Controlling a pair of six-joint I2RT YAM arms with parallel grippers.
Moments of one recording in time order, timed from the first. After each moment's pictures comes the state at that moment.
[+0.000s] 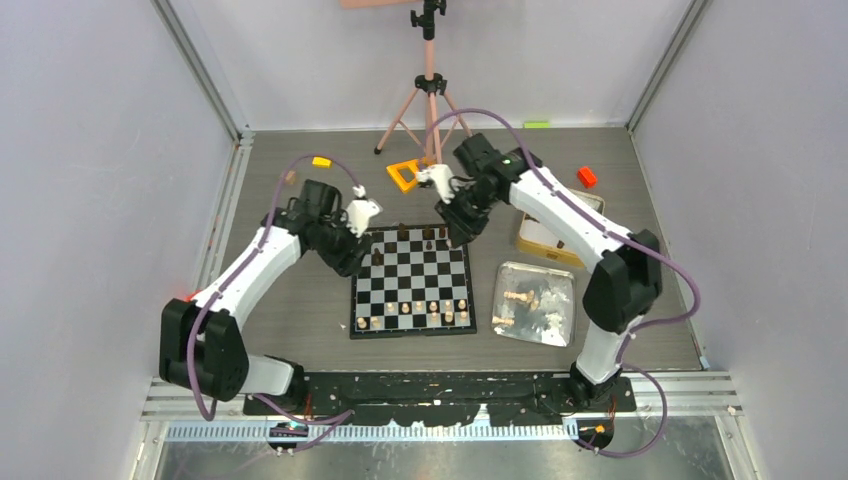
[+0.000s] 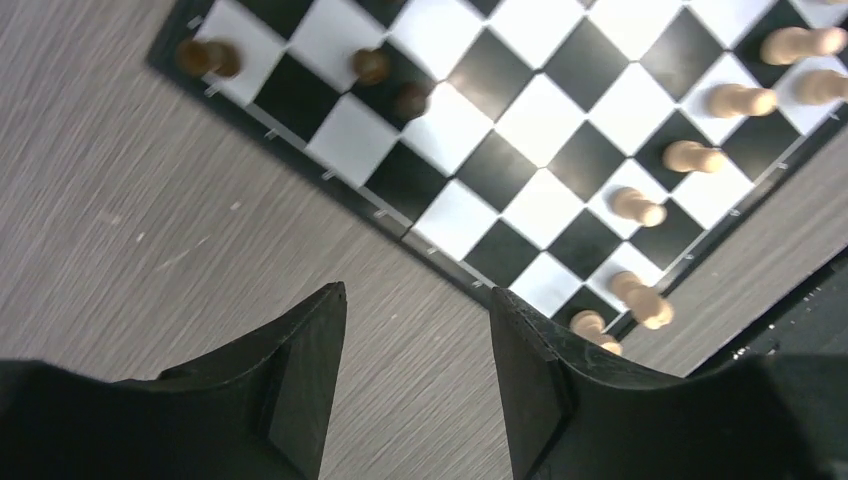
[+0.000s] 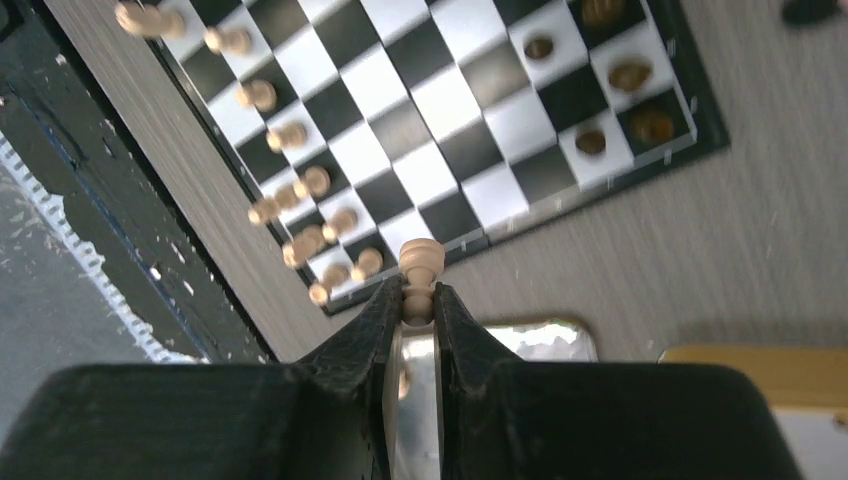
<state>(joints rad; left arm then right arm) -0.36 1.37 1.03 -0.77 0.31 0.47 0.56 1.74 1.61 -1.05 -0.41 -0.36</state>
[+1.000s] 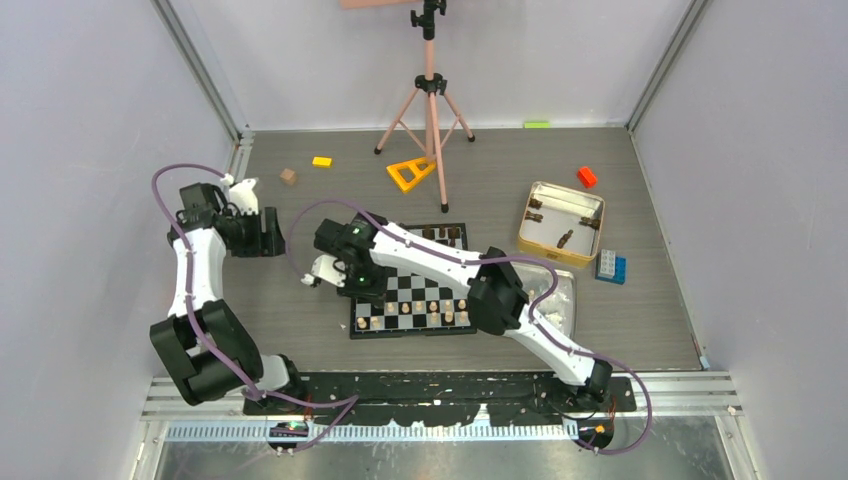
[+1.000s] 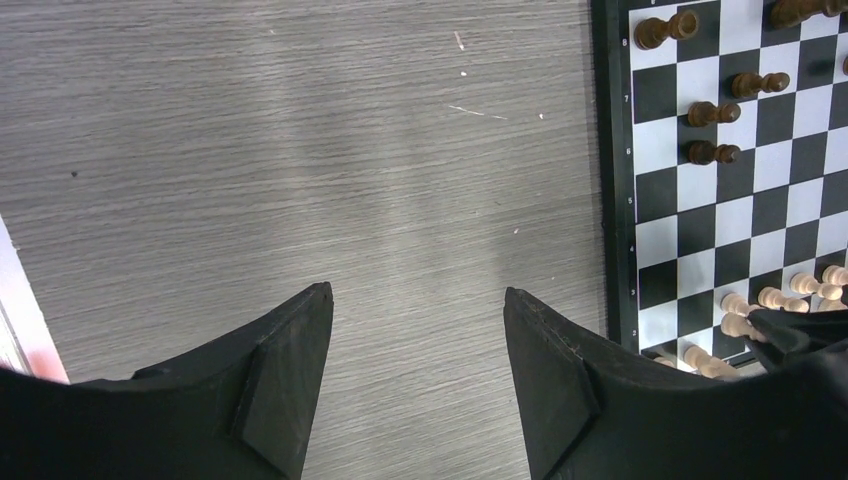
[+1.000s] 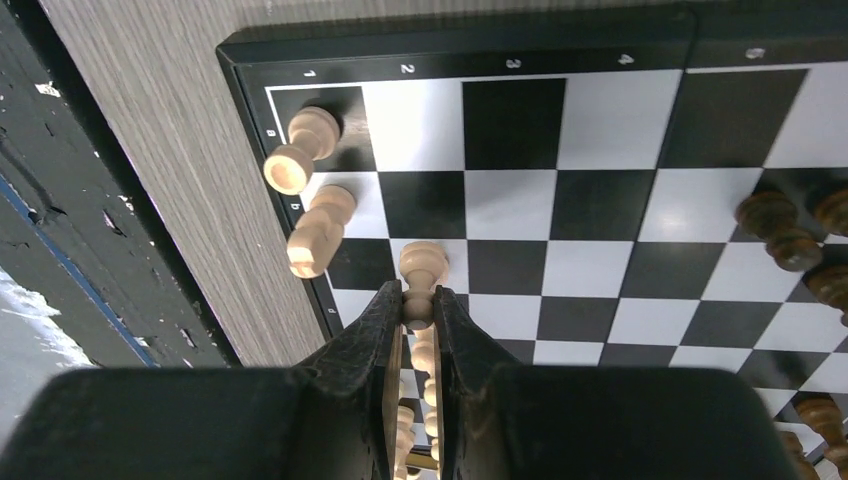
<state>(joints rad) 0.41 1.35 1.06 -0.77 0.50 0.34 1.11 2.48 2.42 -1.37 -0.15 -0.39</state>
